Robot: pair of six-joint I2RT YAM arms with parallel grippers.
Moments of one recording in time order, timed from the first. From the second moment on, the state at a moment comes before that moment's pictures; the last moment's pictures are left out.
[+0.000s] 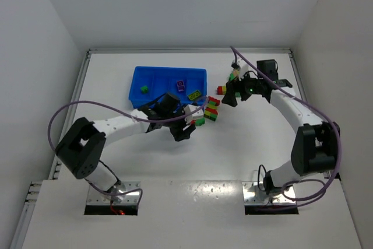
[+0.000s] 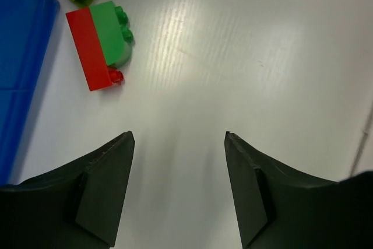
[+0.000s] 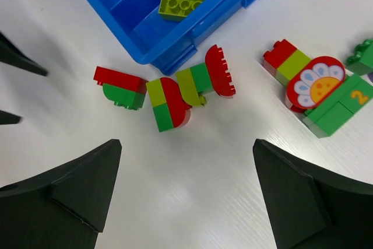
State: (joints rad) left arm -0.69 1.50 0.90 -0.24 0.43 0.40; right arm 0.12 1.55 1.09 -0.37 -0.64 -0.37
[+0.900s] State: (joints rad) left arm -0.68 1.92 1.17 -0.11 0.30 0.37; right arm 0.01 1.40 1.01 -0.40 -0.64 -0.32
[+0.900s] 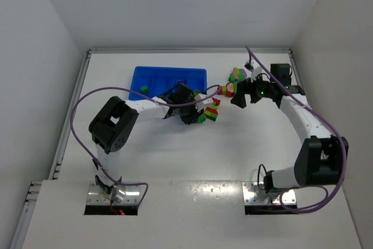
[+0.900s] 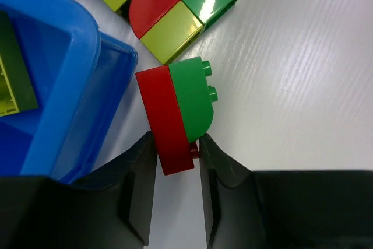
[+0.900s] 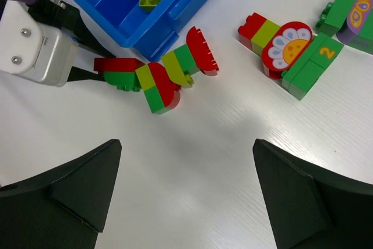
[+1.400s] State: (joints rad) left arm -0.63 1.65 1.05 -0.09 0.38 0.31; right arm 0.02 1.58 0.97 -0.21 -1.14 0.09
